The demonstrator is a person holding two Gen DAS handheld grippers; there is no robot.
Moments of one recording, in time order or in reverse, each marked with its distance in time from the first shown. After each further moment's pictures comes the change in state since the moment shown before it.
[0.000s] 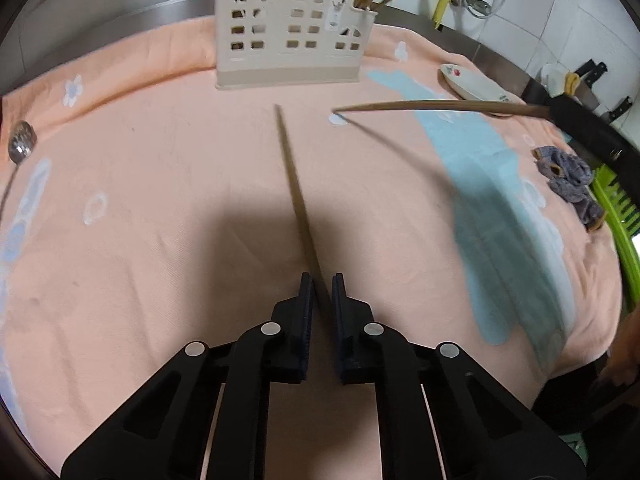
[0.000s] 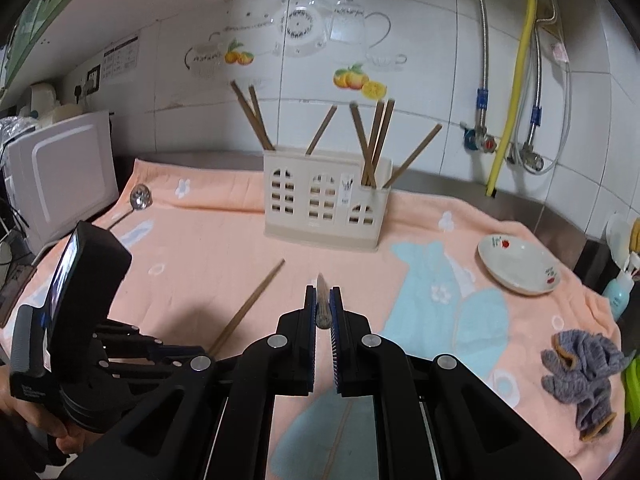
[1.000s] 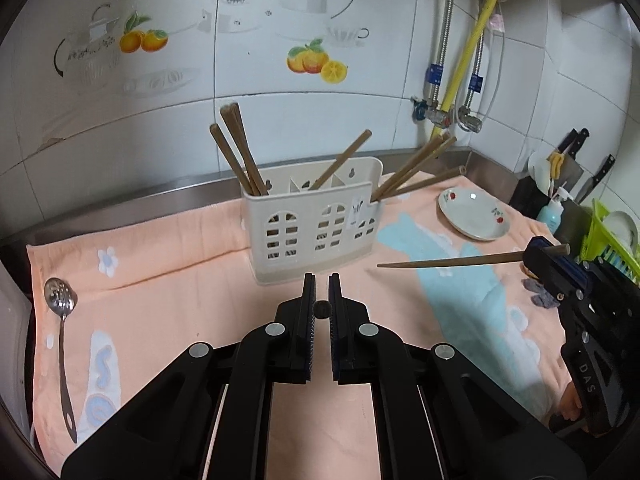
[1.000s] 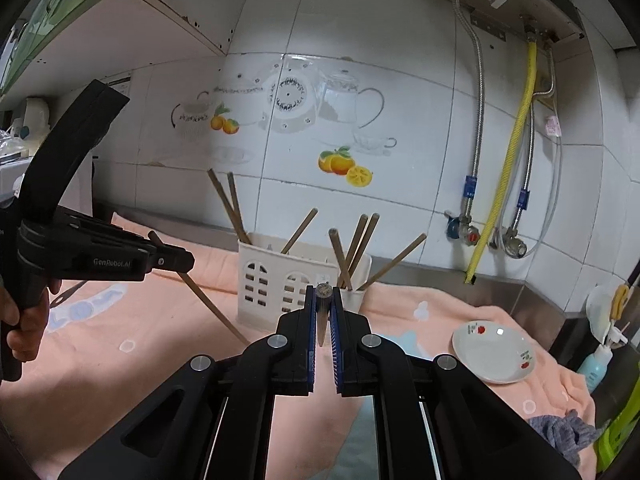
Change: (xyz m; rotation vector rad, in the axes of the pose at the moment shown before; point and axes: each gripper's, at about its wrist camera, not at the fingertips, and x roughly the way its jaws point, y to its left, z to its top) left arm -0.094 0.026 0.135 0.078 -0.296 -0.011; right arm 0.005 -0.002 0.063 -0.067 -0.218 -0.094
